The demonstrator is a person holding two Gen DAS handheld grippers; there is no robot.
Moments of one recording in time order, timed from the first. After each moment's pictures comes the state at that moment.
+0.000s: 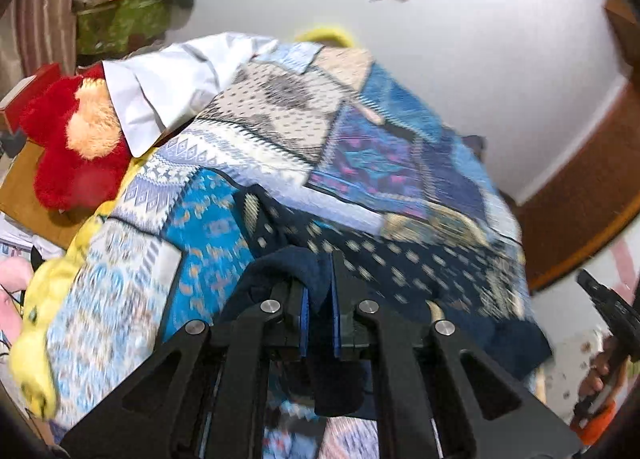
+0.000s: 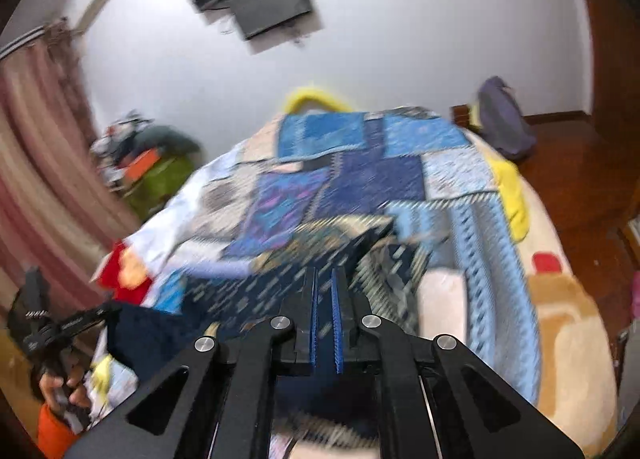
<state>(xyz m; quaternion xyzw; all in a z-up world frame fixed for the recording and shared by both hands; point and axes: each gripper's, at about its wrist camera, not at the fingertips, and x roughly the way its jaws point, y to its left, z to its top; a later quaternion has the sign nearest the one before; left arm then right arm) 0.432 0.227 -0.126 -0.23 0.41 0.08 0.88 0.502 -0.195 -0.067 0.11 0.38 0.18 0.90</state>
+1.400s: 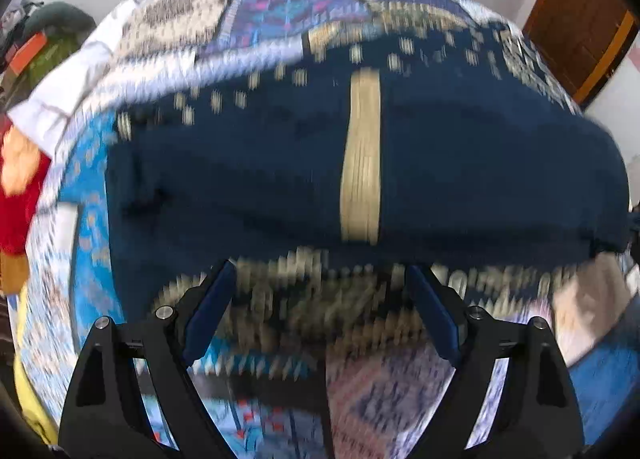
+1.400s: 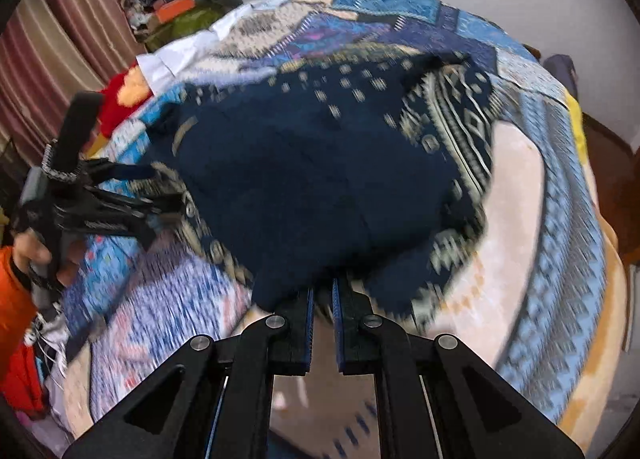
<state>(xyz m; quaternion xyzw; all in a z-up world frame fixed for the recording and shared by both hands) 0.442 0.088 -0.219 -0.01 0.54 -0.02 0.84 0.437 -0.147 -0.198 -0.07 0.50 0.28 0.82</state>
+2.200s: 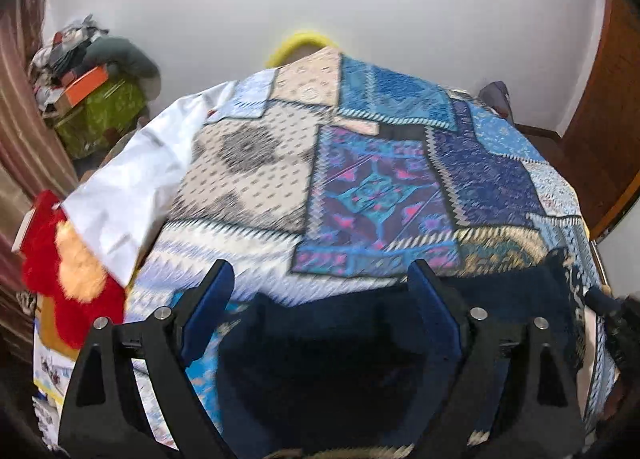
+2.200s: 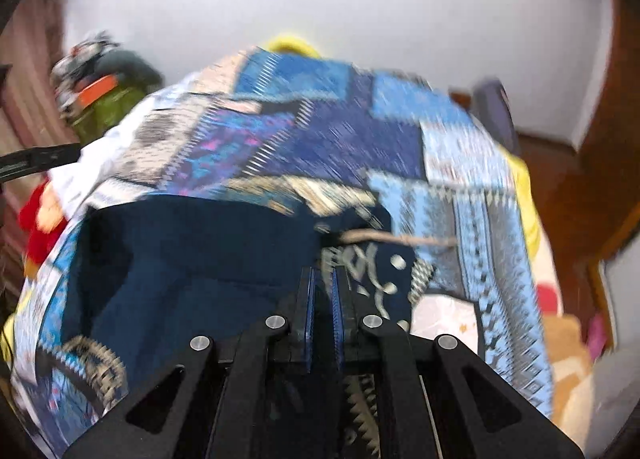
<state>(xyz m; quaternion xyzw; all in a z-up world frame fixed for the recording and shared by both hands) 0.552 0.174 -0.101 -0.04 0.43 0.09 0.90 0.566 -0.144 -0.159 -0.04 0.41 0.16 0.90</state>
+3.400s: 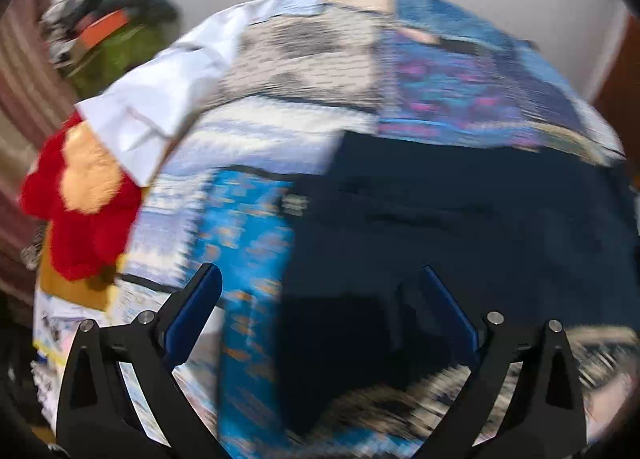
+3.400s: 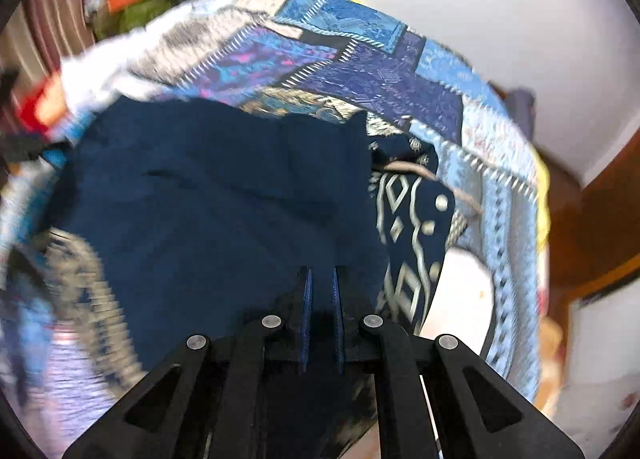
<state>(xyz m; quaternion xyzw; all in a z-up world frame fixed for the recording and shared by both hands) 0.481 0.215 -0.194 -0.05 0.50 0.10 0.86 0.551 -0.127 -0.188 -0.13 0.49 0.20 0.84</state>
